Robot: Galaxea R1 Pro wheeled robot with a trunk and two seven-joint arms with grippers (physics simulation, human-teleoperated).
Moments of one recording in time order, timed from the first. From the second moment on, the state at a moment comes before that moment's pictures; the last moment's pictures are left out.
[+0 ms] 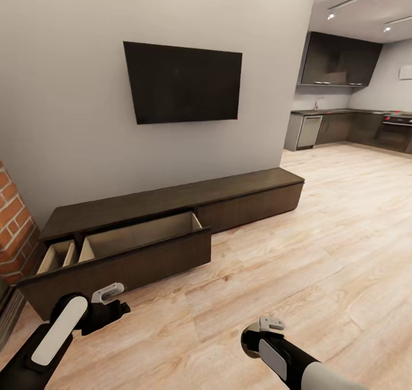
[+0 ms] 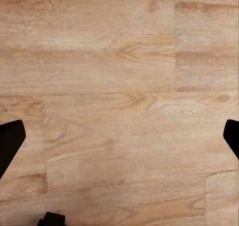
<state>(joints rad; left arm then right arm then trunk) -0.36 0.28 -0.13 -1.28 1.12 0.93 0.68 -0.61 0.01 0.76 -0.32 -0.95 0.19 -0.30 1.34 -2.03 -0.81</state>
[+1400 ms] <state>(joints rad) -0.36 0.27 -0.13 -1.28 1.12 0.93 0.68 -0.61 0.01 0.76 -0.32 -0.94 0.19 -0.30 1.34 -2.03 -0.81</state>
